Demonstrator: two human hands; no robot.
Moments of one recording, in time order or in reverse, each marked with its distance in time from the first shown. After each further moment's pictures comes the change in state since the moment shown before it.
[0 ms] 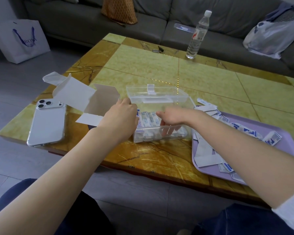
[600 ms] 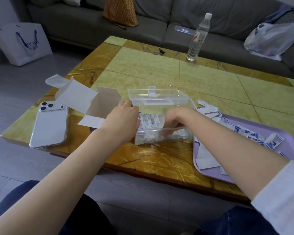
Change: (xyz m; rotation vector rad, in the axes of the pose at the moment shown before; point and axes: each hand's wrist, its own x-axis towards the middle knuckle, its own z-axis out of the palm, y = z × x) left_hand 0.002 0.000 0.001 0.020 -0.010 0.009; right_hand -0.001 -0.011 -0.010 -0.558 -0.122 0.106
